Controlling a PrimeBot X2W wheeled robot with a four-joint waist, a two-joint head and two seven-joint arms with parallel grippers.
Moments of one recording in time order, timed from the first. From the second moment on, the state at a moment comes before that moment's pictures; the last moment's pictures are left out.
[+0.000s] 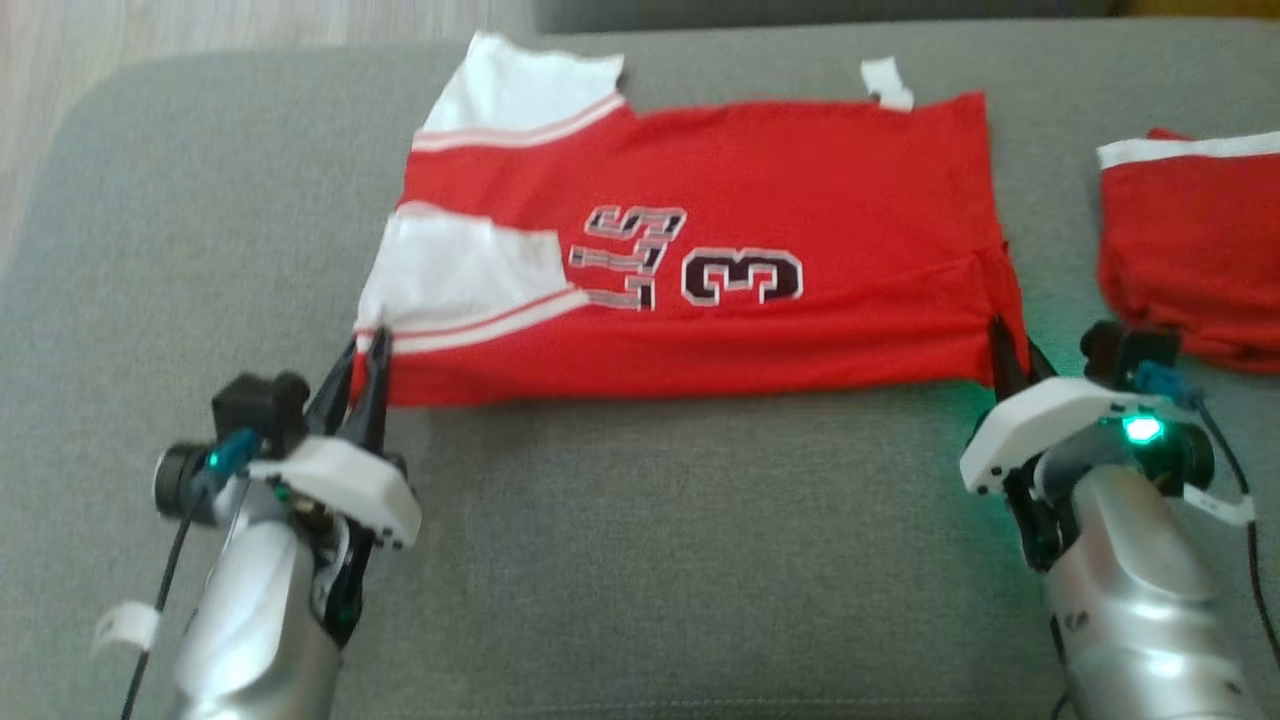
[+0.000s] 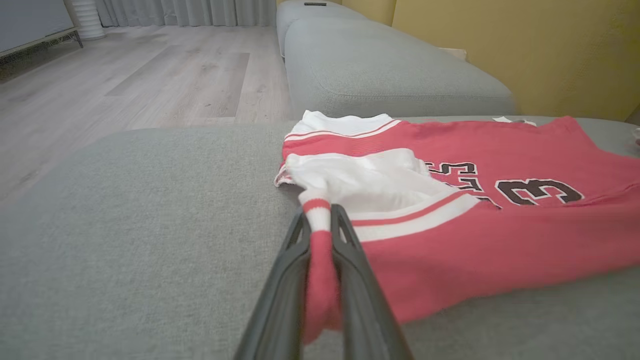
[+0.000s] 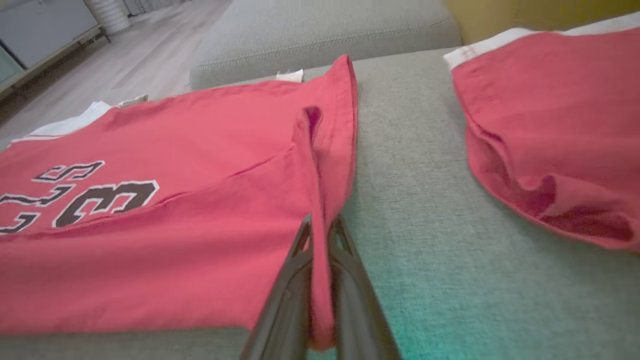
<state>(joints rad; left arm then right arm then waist) -0.37 0.09 -0.14 0.60 -0.13 -0.12 -0.26 -0.53 -0.06 -0.07 0.89 0.09 0.12 -0.09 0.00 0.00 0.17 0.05</state>
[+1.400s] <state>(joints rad) -0.28 0.15 -0.11 0.37 -0.18 -0.11 -0.25 -0.18 -0.05 -0.04 0.24 0.22 0.12 -0.01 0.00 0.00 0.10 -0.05</state>
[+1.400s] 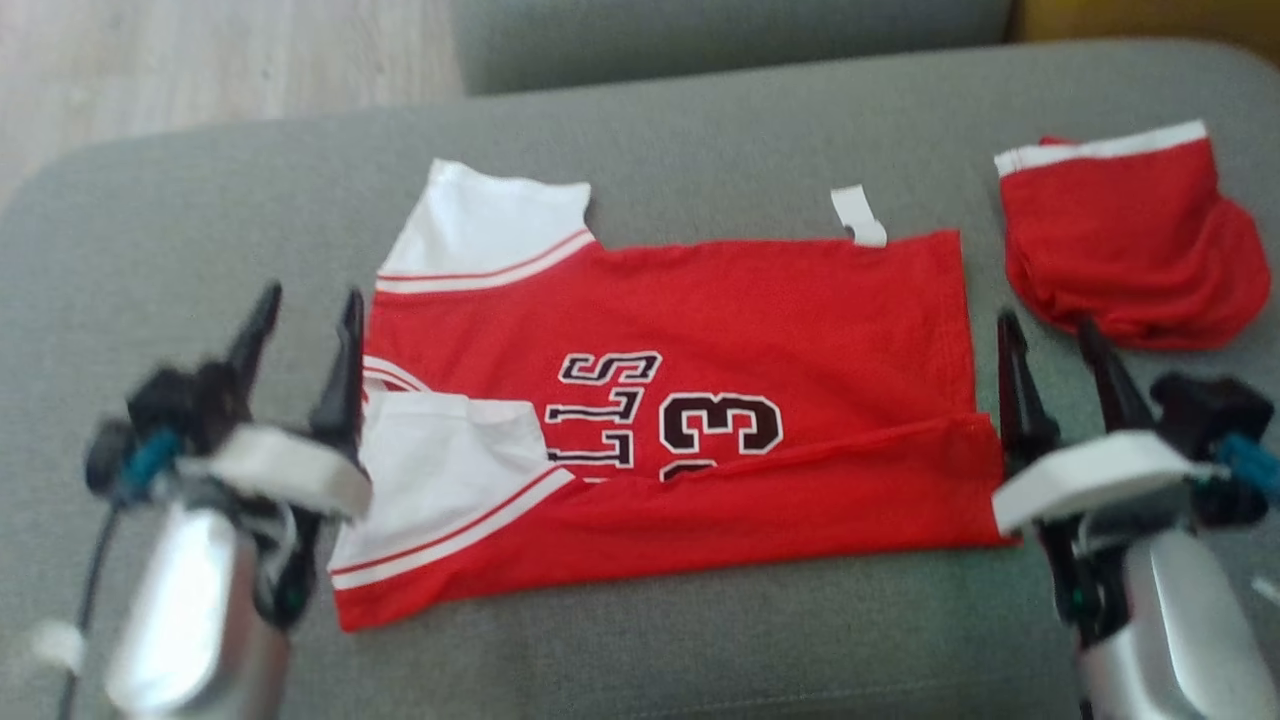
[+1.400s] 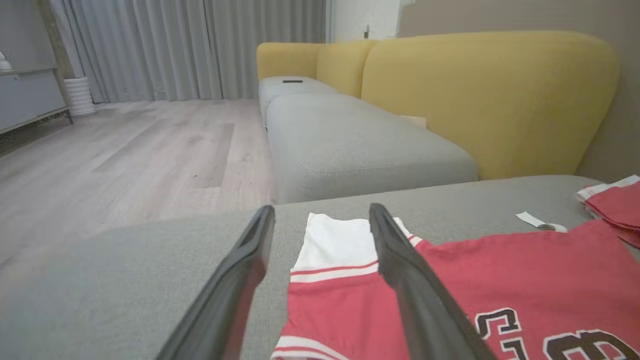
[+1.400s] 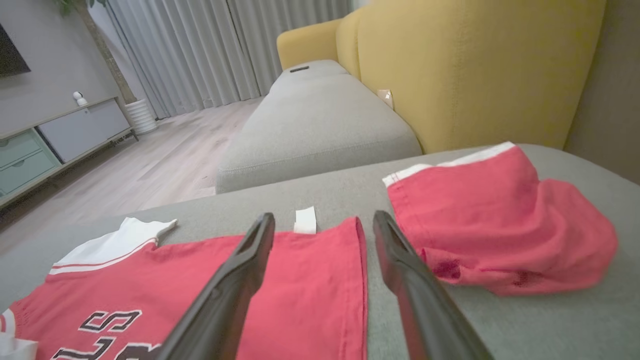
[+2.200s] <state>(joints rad) -1.13 0.58 -0.79 0.68 -0.68 -0.13 0.25 -0.60 -0.05 0.09 0.21 0.13 0.12 0.02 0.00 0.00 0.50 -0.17</state>
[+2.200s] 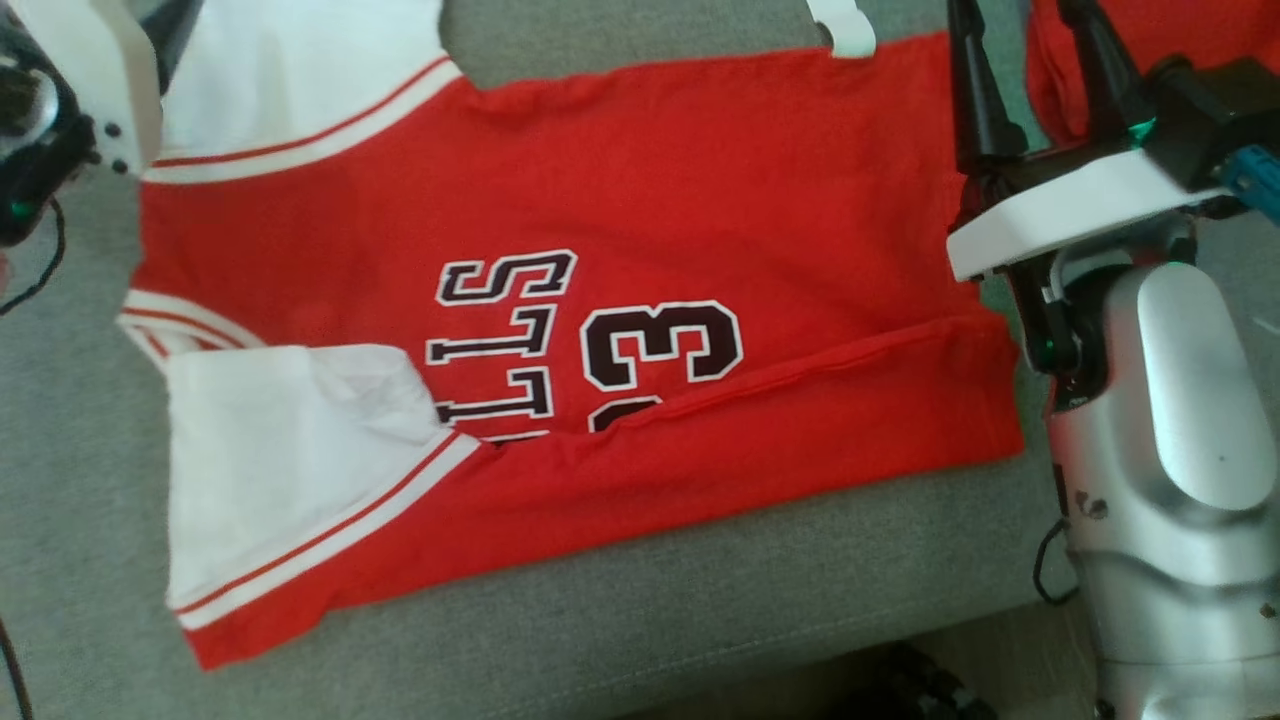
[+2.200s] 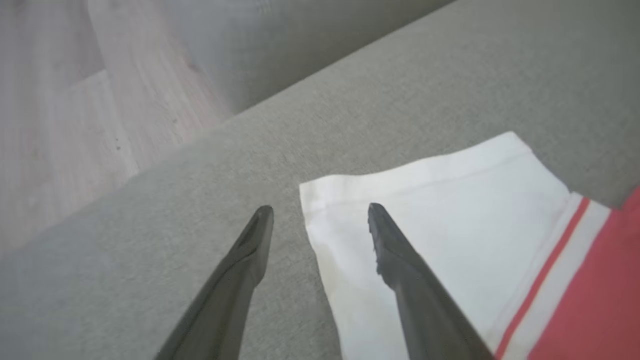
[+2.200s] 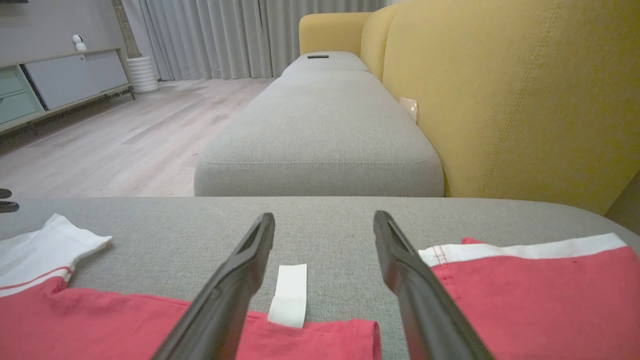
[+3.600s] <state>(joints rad) -1.27 0.55 -1.21 0.78 -0.98 -0.13 -0.17 -0.65 -0.16 0.01 0.32 0.12 0.12 0.09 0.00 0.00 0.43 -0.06</state>
